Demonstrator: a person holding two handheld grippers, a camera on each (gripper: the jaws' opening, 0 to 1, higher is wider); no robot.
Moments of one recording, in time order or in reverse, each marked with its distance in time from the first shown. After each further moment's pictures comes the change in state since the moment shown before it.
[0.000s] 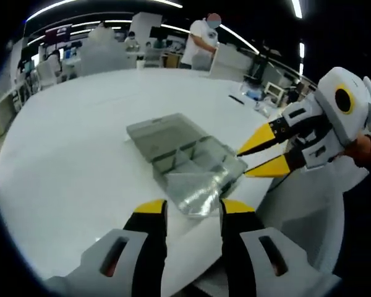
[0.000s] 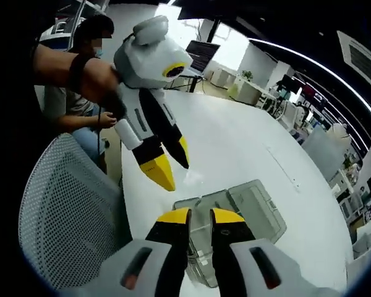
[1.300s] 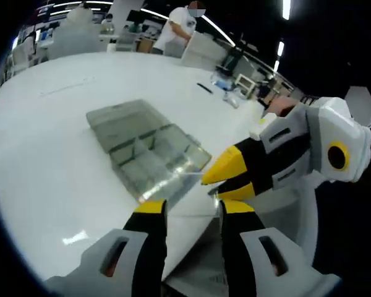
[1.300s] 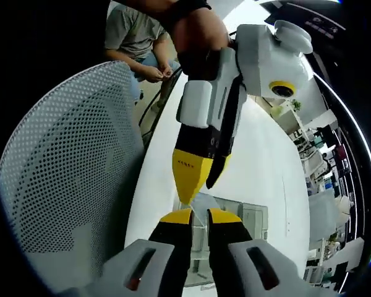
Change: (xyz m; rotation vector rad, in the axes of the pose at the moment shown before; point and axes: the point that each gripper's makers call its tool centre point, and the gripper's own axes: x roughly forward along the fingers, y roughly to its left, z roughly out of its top) left arm 0.008 -0.041 -0.009 -0.040 0.093 -0.239; right arm 0.007 0.035 -0.009 -0.513 0.064 0.105
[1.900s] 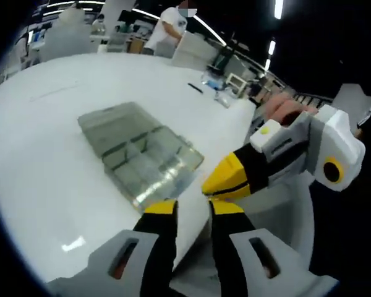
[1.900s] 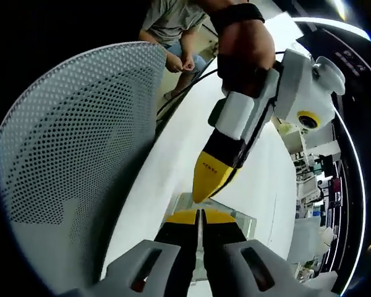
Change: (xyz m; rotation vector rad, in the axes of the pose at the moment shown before) left arm 0.001 -0.013 -0.003 0.088 0.027 -0.078; right arm -0.004 -0.005 0.004 -0.190 0.014 -0.019
